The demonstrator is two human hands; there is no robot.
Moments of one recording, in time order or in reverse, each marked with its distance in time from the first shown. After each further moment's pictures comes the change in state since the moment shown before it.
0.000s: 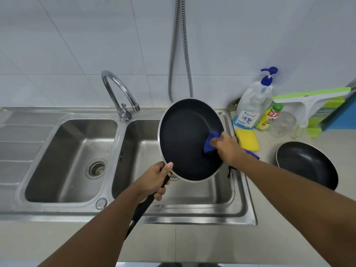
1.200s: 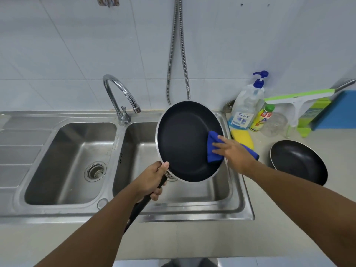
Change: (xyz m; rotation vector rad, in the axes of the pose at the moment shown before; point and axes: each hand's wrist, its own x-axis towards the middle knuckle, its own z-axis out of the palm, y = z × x) left_hand -0.014 -0.003 -0.010 0.092 0.001 0.036; right_hand -0.034 0.022 -0.003 -0.152 0.063 -0.304
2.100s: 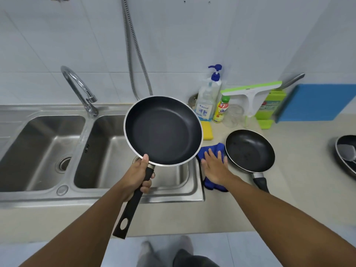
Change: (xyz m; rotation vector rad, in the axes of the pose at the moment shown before) left_hand -0.012 0.011 0.137 -0.337 0.131 -0.006; right_hand -0.122 0.024 0.035 0.450 -0.162 0.600
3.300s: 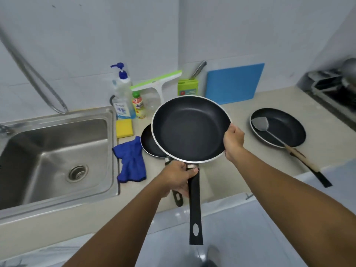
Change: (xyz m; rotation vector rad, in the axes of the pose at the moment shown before) left_hand -0.059 -0.032 0.391 0.489 -0.369 -0.006; right_hand -0.089 0.276 -0.172 1.191 0.745 0.480
